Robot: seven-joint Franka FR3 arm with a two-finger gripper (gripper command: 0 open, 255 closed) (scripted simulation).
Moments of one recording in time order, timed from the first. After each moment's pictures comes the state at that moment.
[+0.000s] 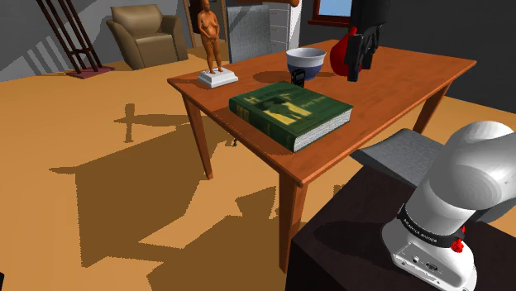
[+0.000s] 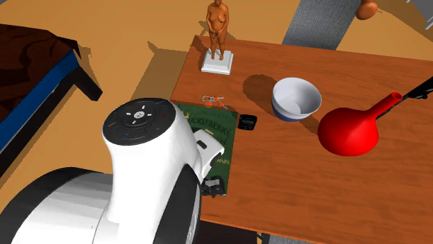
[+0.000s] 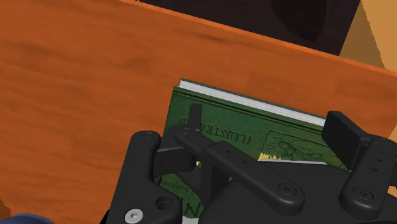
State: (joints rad) arm -0.02 -0.80 0.05 -2.31 -0.03 1.43 -0.12
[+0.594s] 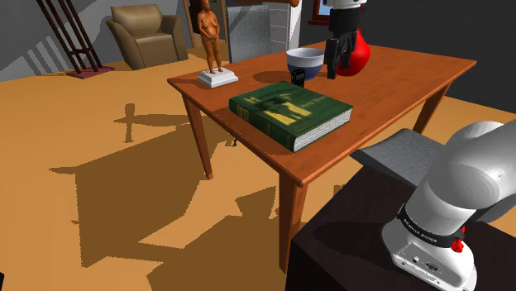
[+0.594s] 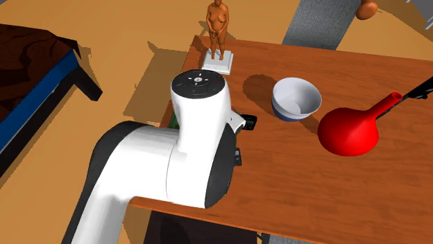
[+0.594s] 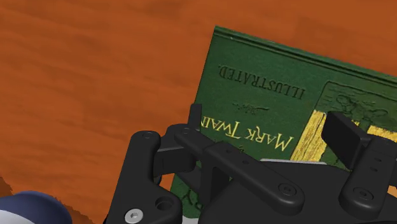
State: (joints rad) arm -0.04 -0.59 -0.02 -2.23 -0.07 1.60 -0.20
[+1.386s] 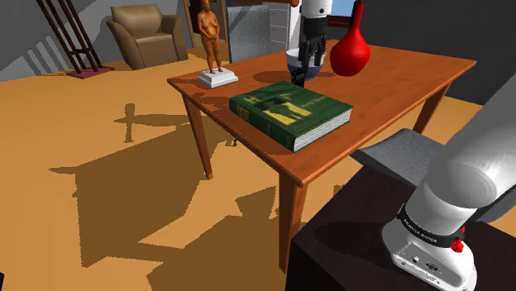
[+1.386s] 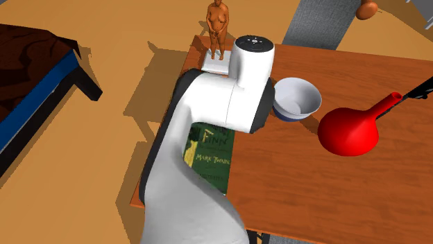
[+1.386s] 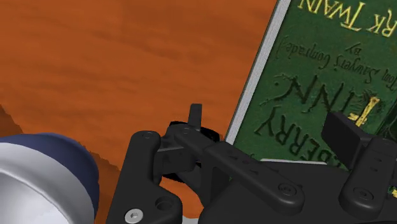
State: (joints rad) arm -0.07 -0.16 -0.13 -1.93 -0.05 1.76 -0.34
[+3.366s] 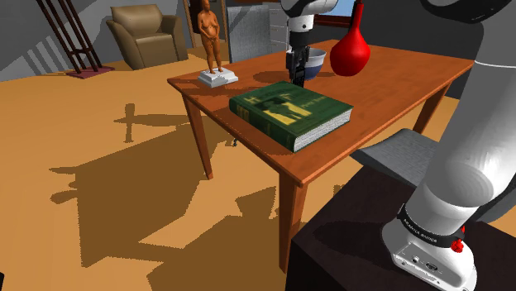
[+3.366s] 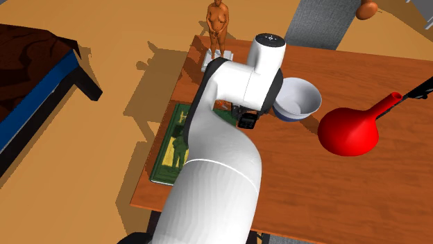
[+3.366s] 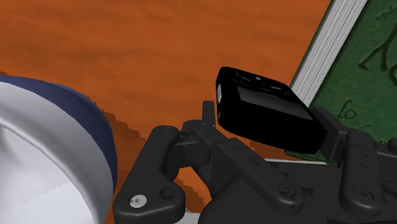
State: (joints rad) arm -0.10 0.15 -0.16 -1.69 0.02 1.84 -0.44
